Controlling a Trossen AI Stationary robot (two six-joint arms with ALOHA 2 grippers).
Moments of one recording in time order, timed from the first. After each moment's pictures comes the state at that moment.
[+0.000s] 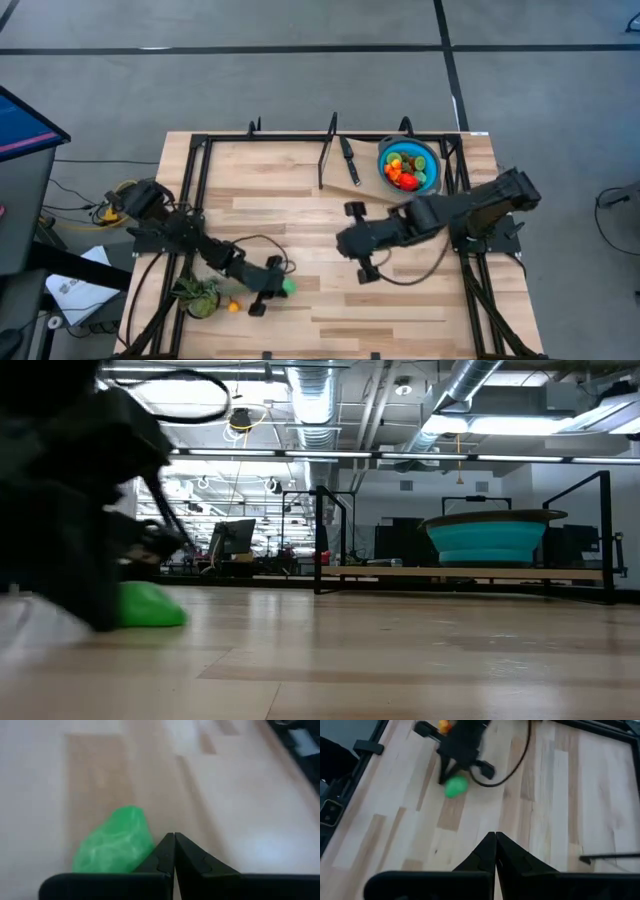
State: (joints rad) left arm -0.54 1.73 0.53 0.47 -0.10 -0.36; right arm 0.34 1.66 1.66 -0.88 0.23 0.01
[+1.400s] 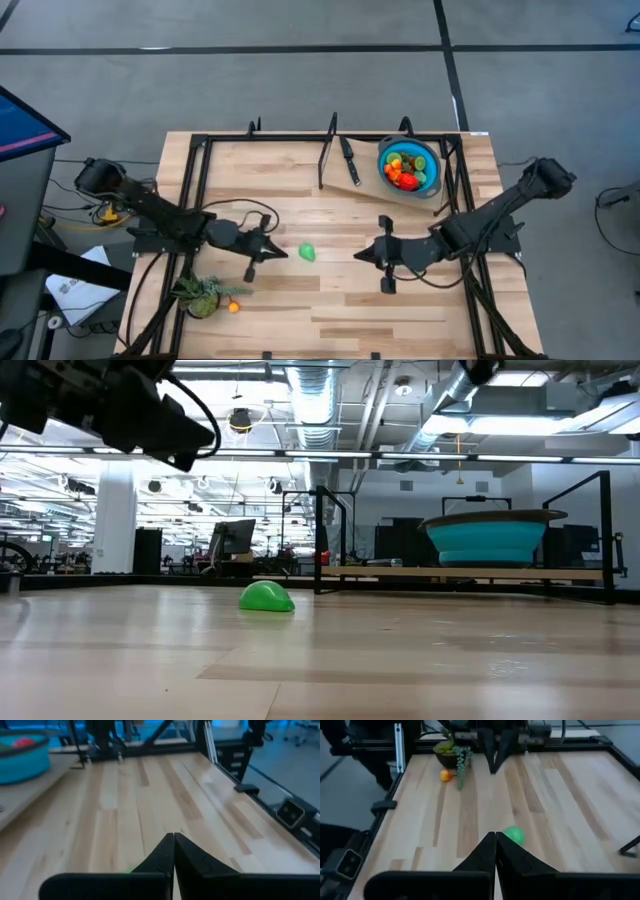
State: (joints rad) left arm -0.34 1.20 0.35 0.54 -0.16 -0.03; right arm 0.52 1.31 0.96 -0.20 0.47 0.29
